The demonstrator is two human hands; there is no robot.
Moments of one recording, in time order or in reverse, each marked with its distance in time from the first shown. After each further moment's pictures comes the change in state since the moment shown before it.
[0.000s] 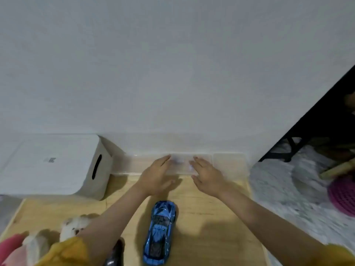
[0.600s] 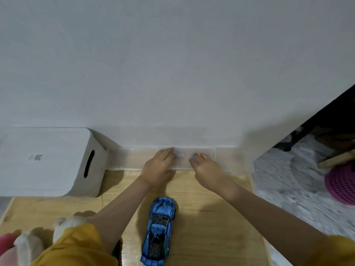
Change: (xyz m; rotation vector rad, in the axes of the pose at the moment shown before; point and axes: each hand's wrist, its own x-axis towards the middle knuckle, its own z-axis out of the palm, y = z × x) left_hand 0.029 -0.017 0.026 0.084 0.088 0.068; right_hand 0.022 0.009 0.013 -0.355 -0.028 -0.108
